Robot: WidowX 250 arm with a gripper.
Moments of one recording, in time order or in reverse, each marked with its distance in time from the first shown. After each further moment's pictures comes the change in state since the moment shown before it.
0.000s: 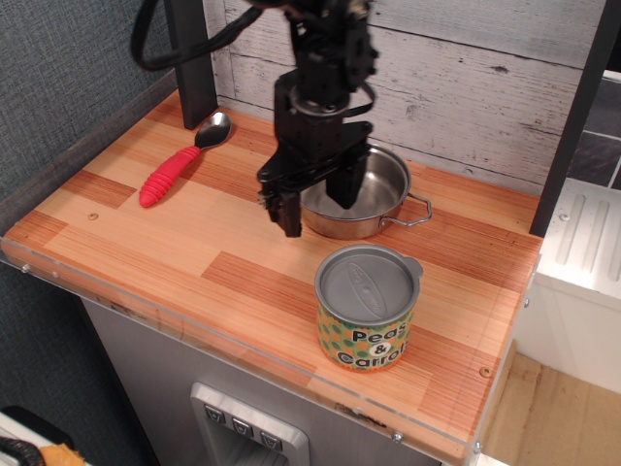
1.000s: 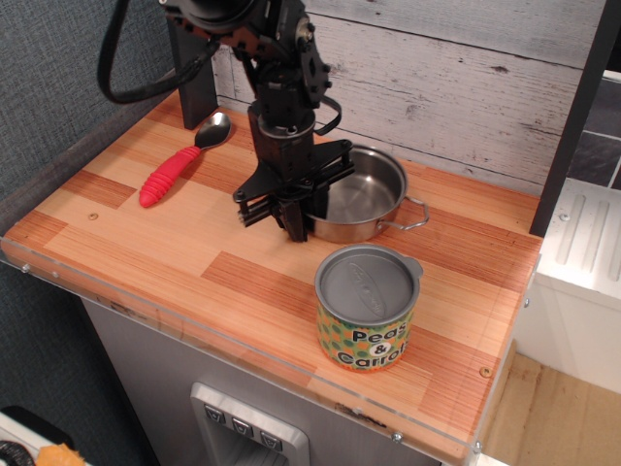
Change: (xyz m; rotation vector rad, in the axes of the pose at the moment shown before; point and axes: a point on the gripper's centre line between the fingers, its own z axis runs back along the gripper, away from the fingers) arm 0.003 0.011 -0.014 -0.072 0.088 -0.095
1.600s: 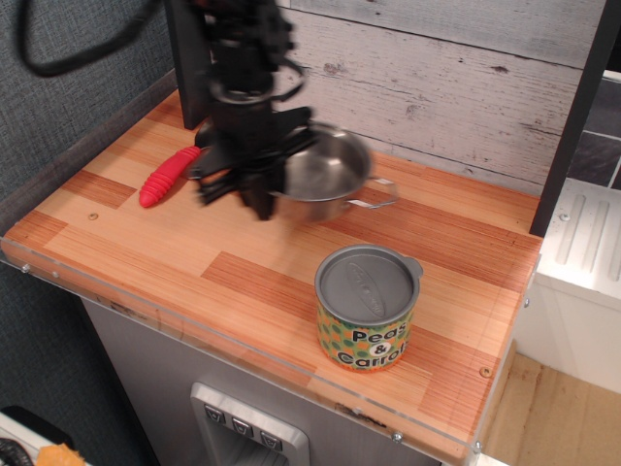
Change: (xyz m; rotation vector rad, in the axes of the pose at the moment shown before) arm 0.009 0.041 0.044 0.040 -0.051 0.148
